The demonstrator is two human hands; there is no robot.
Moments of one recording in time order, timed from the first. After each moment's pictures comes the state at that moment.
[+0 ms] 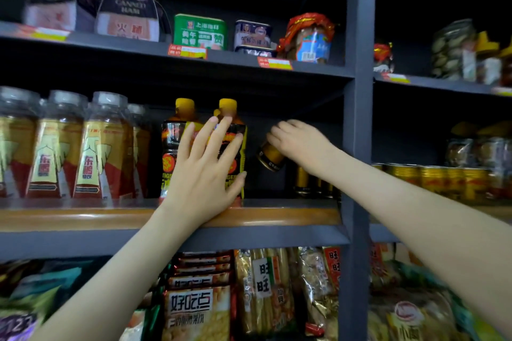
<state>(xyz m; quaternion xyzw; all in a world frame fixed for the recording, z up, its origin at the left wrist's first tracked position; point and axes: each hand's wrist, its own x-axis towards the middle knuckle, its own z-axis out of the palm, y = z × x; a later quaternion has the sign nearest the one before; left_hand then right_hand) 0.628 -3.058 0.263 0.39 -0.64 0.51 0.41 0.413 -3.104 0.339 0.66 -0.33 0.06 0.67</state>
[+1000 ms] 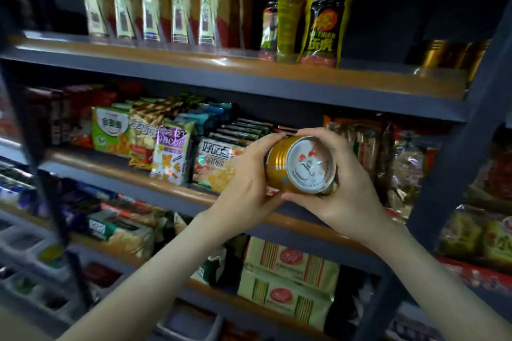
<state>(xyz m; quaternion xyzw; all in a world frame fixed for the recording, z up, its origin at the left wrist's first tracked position) 0.640 -2.949 0.055 0.38 -0.75 0.09 0.53 0.460 -2.974 0.097 0.87 -0.13 0.47 -0.12</state>
